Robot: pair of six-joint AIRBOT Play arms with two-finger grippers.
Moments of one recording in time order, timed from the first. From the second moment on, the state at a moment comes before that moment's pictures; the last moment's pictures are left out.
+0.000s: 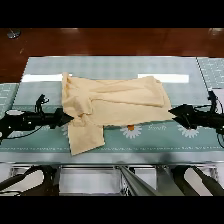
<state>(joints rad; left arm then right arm) 0.28 -1.26 0.49 0.51 -1.03 -1.01 -0.56 -0.95 0.53 -0.68 1.22 1.20</state>
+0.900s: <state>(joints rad) 0.27 -1.26 0.59 0.48 -1.11 -1.00 -0.44 -1.25 0.65 -0.90 0.98 1.42</state>
